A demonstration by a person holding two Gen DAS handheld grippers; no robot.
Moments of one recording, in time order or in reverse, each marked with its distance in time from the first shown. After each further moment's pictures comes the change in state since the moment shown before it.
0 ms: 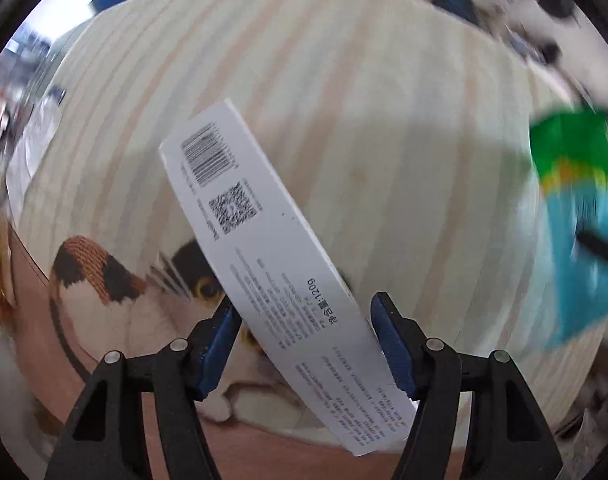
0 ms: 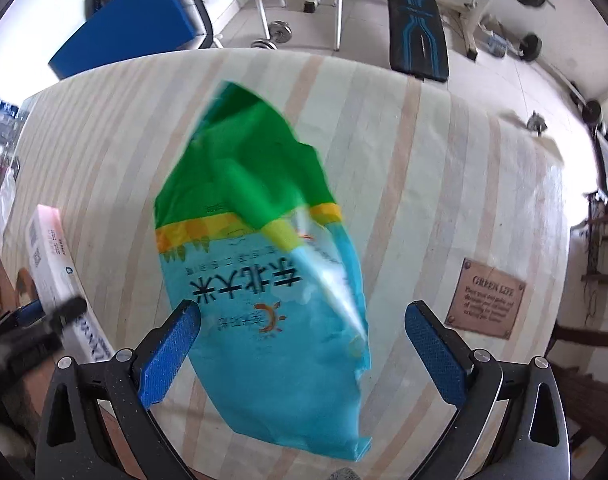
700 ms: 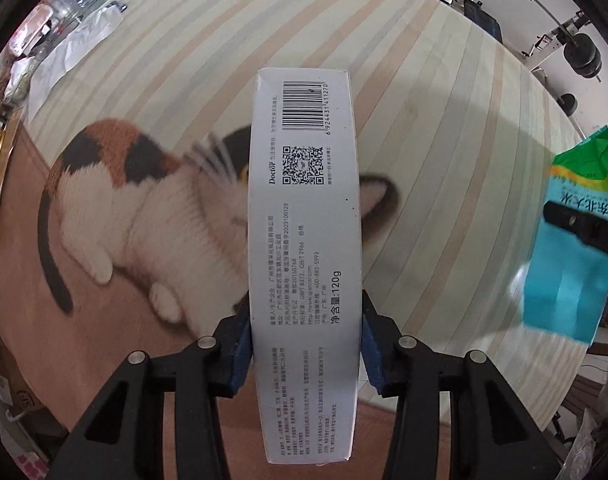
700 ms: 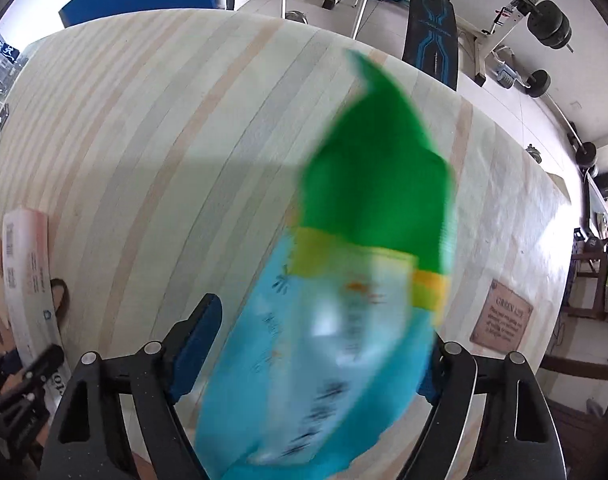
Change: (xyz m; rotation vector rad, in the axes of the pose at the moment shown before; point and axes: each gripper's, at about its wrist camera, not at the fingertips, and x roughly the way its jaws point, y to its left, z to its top) left arm -0.009 0.020 -0.077 -0.247 -0.042 -0.076; right arm 0.019 0.043 -0.006 -0.074 0.027 -0.061
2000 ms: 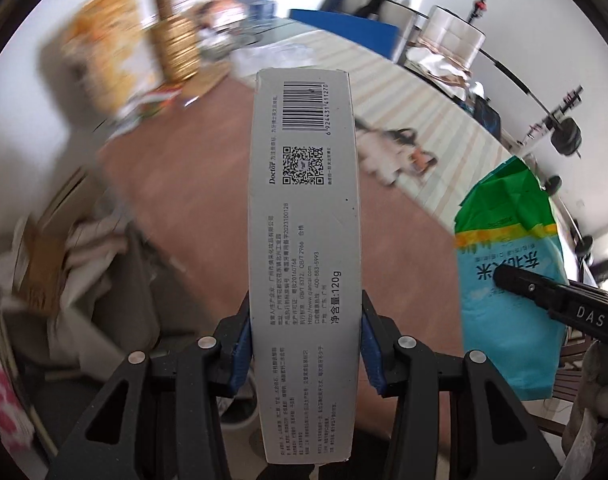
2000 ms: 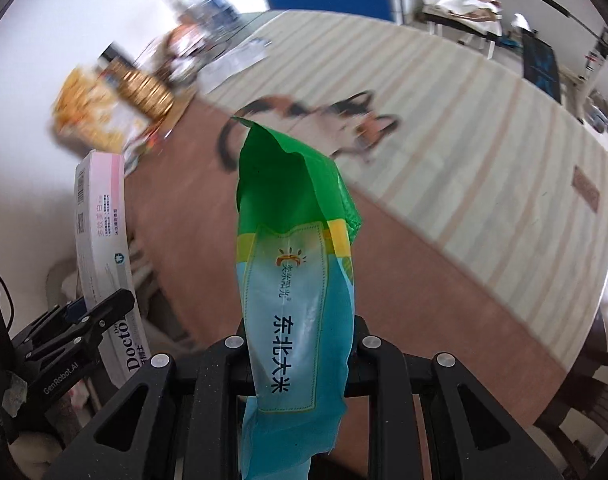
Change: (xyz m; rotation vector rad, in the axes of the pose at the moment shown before) left arm -0.186 0.194 -0.285 -0.217 -0.314 -0.045; right arm -0.184 0.178 -0.306 -0.273 -0.114 0.404
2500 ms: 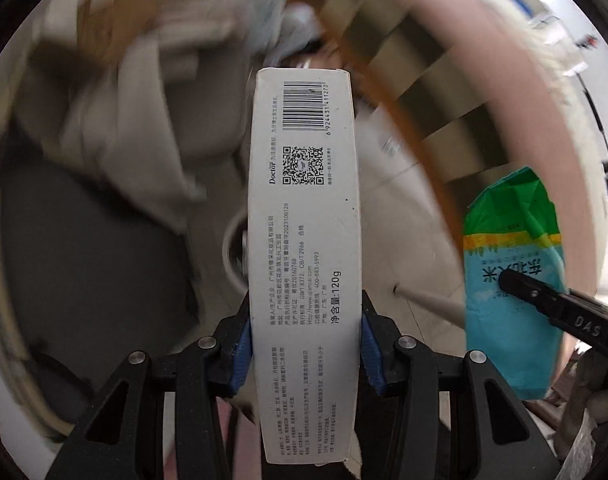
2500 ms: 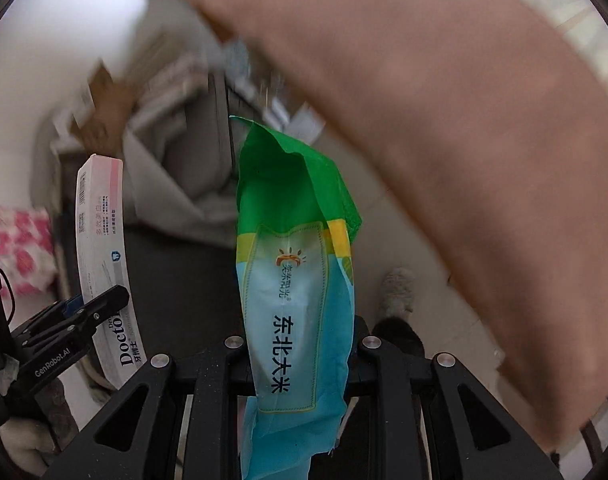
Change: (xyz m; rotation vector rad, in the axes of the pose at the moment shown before) left arm 0.086 0.205 -0.241 -0.388 0.320 0.010; right arm 0.198 0.142 -0.220 -0.171 0.363 -0.022
